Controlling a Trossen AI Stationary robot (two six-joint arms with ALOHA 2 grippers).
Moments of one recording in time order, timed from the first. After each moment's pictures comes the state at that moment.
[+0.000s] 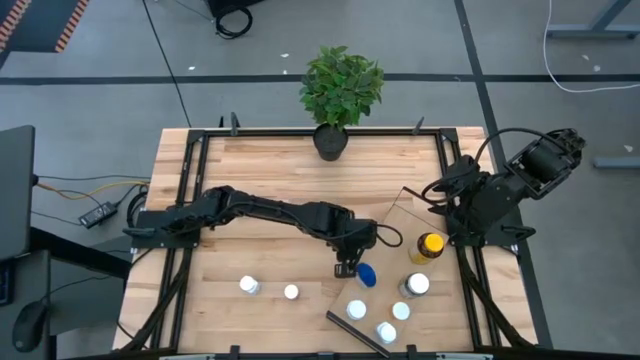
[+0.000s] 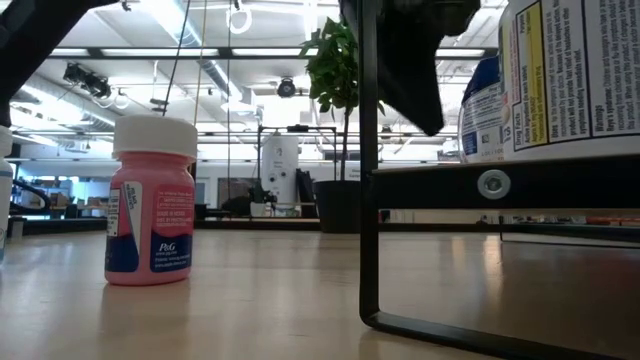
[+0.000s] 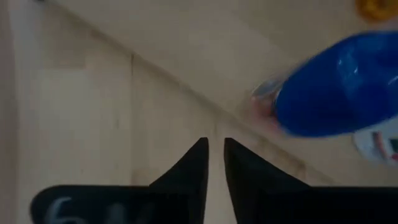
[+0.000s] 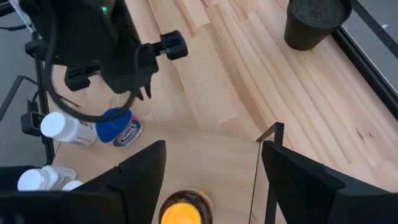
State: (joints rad) left arm -0.16 2.29 2.16 -0.98 0.00 -0.15; right arm 0.60 1.07 1.58 -1.57 0.49 0.88
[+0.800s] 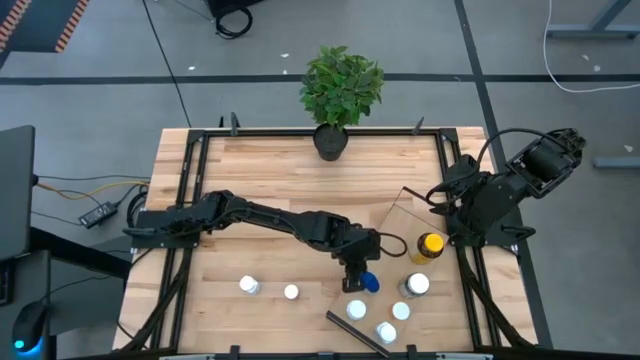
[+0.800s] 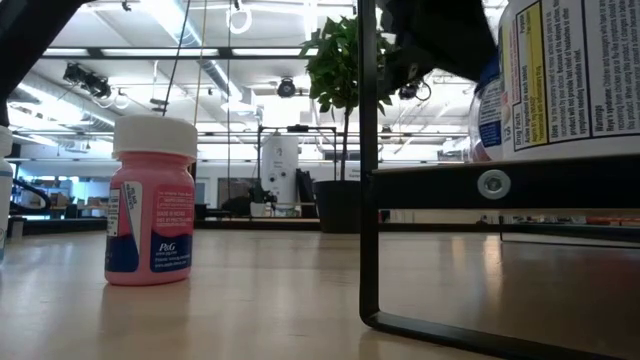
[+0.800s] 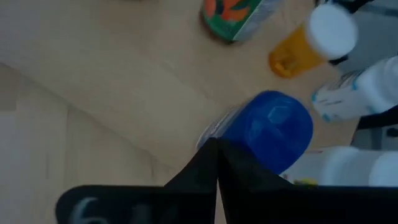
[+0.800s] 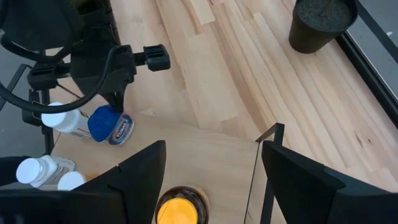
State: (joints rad) left arm -0.22 2.29 2.16 -0.81 0.09 -0.26; right arm 0.60 1.07 1.58 -1.57 0.47 0.83
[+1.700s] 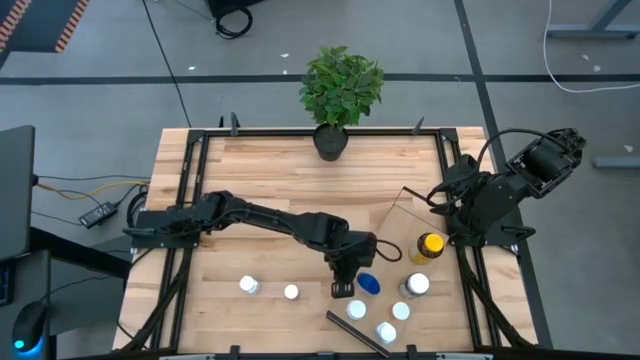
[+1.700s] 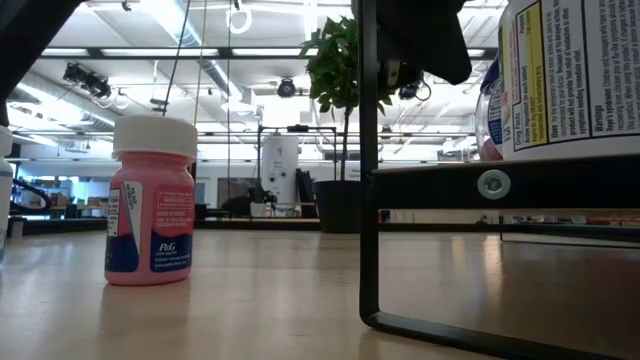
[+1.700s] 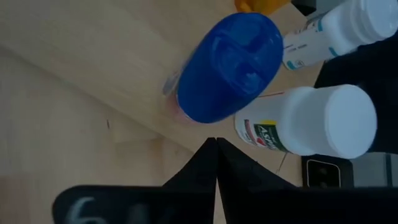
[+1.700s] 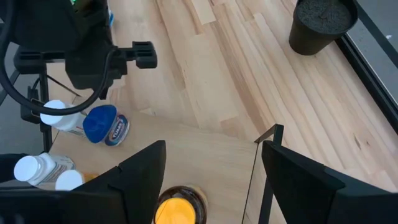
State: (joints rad) left arm -0.22 2.29 2.16 -0.93 0.26 -0.28; right arm 0.60 1.07 1.58 -1.57 0.47 0.82
